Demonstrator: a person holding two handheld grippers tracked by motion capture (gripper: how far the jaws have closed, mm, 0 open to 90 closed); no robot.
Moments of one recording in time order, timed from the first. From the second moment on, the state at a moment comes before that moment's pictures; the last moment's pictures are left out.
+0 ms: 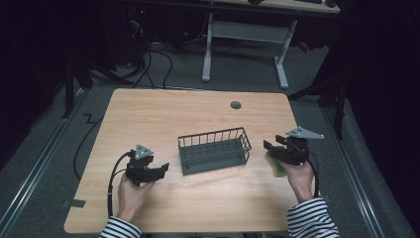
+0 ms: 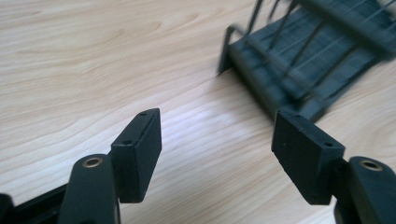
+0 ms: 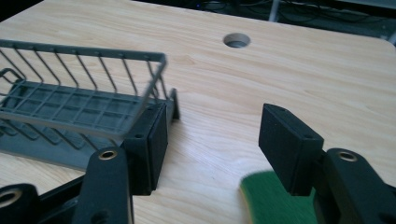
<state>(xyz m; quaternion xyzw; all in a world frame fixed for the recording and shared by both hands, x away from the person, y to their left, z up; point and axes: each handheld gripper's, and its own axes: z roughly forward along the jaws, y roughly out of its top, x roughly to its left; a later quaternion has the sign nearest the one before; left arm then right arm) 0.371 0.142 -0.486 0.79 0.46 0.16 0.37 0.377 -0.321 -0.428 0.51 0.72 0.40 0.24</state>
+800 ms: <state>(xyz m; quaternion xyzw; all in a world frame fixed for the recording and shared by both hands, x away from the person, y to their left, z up) 0.379 0.162 -0.529 0.78 0.49 0.18 0.33 0.386 -0.368 -0.477 0.57 0.73 0.31 0.21</state>
